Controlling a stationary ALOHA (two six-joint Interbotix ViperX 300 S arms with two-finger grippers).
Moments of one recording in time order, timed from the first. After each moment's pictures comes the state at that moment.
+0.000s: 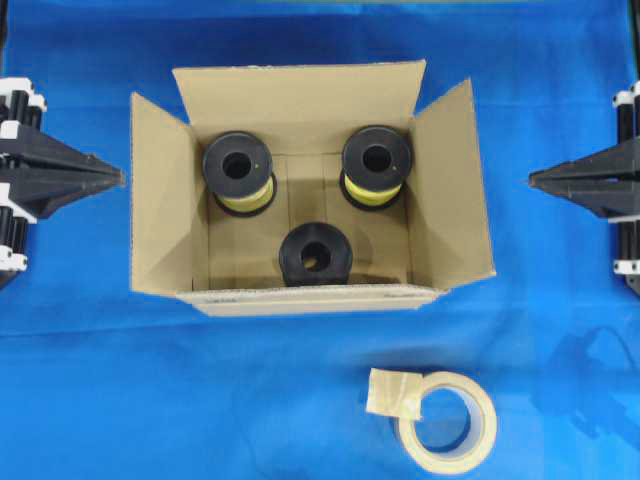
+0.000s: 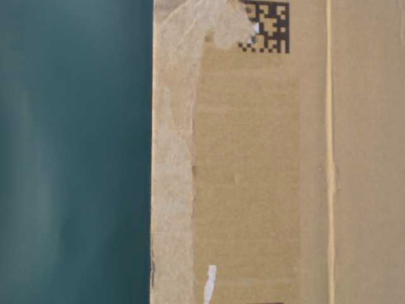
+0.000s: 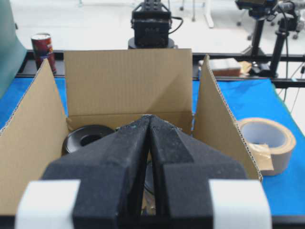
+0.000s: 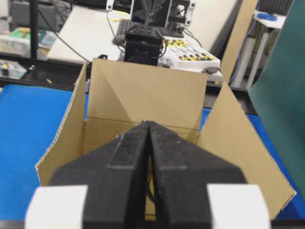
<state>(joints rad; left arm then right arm) 0.00 -0.96 1.19 0.00 -0.30 0.00 0.00 -0.96 1.17 0.00 -0.30 0.00</state>
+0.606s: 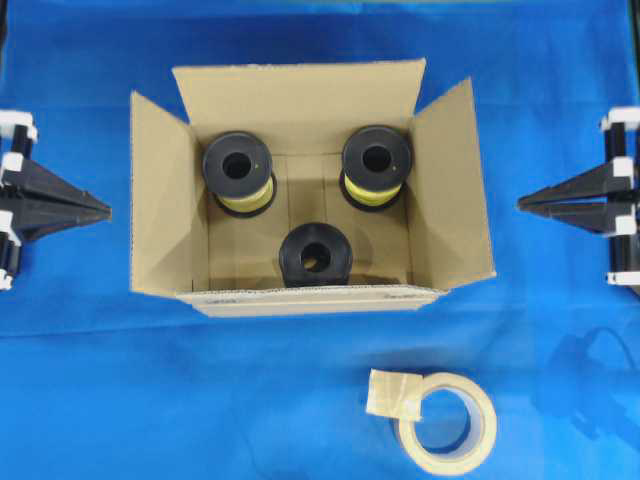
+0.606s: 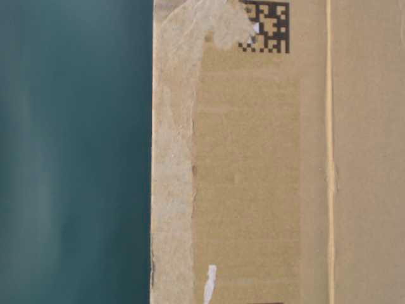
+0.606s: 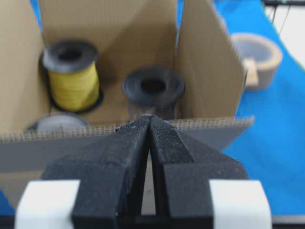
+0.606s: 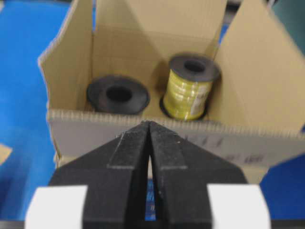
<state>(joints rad) -0.04 -1.08 1.28 -0.03 -0.04 0.00 0.00 -0.96 1.27 0.03 -0.16 0.01</state>
